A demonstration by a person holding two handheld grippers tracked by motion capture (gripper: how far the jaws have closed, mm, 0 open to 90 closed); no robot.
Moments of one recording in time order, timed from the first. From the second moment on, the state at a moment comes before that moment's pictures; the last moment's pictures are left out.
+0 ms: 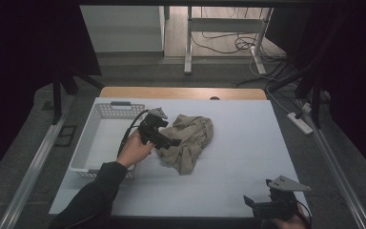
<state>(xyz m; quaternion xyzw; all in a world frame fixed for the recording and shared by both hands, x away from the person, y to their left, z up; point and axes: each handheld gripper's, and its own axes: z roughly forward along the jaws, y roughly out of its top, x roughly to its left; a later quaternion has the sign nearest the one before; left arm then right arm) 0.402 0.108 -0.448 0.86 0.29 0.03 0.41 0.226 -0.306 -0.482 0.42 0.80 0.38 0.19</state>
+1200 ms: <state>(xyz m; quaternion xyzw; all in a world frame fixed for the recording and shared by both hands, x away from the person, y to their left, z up) 0.365 0.146 -0.456 0.84 0.30 0.04 0.45 0.226 -0.305 -0.482 0.42 0.80 0.38 0.19</state>
